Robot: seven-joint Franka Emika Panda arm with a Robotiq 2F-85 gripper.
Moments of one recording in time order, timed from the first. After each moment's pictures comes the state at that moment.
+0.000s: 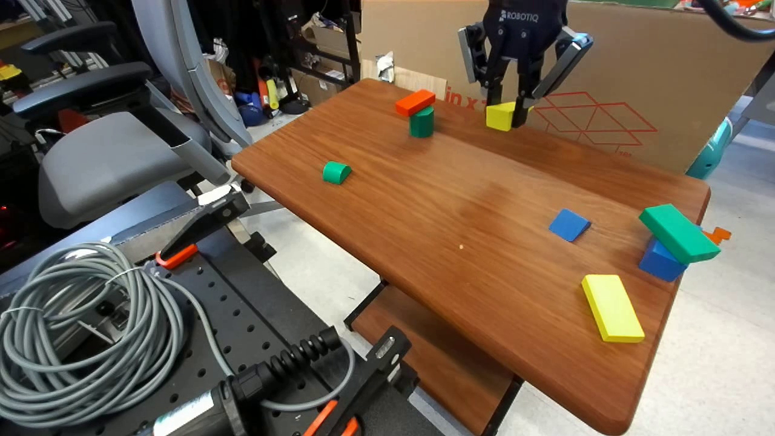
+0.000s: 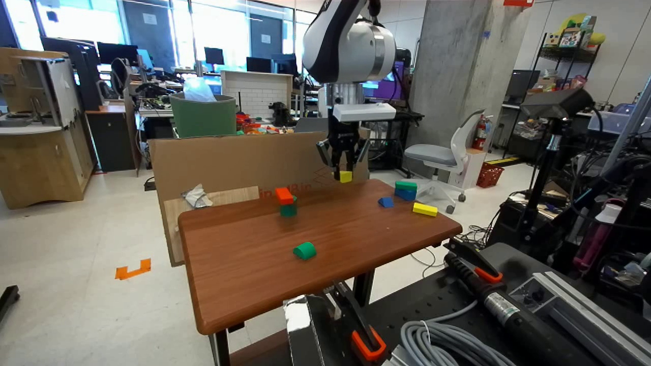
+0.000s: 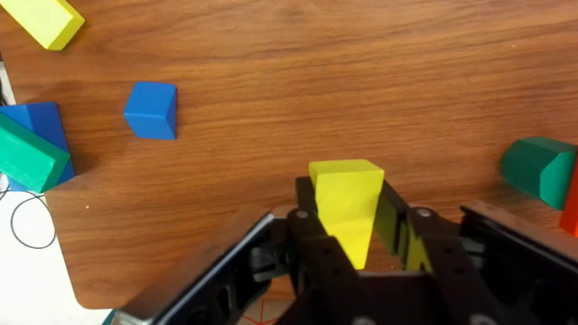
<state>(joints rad) 0.01 0.68 -0.07 -1.71 -0.05 2.33 0.04</state>
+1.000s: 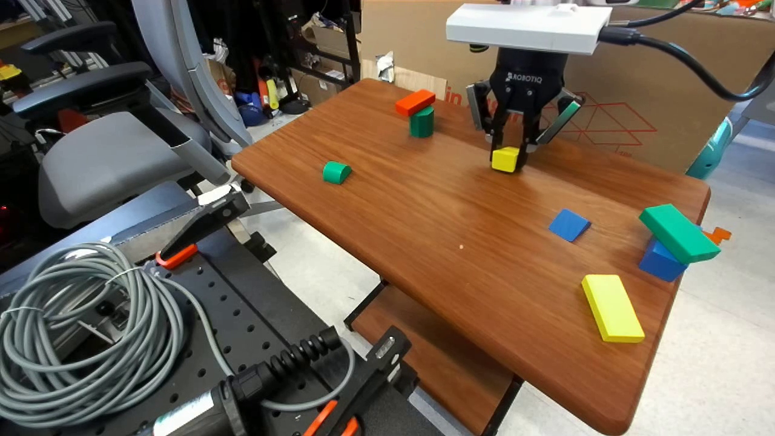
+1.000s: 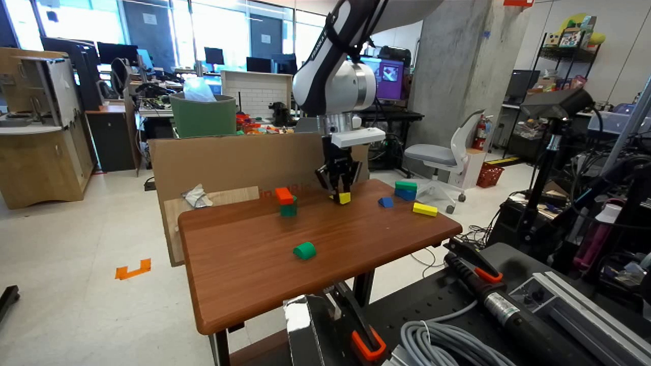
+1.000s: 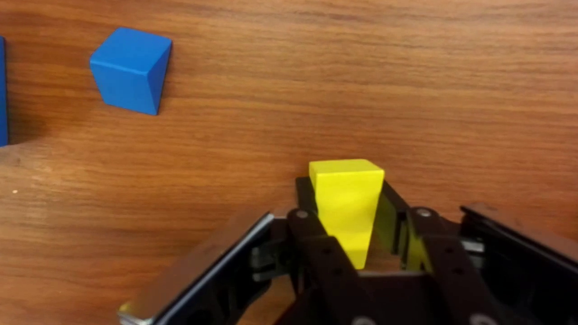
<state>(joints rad) 0.00 0.94 -0.07 -1.43 -0.07 2.18 -0.10</state>
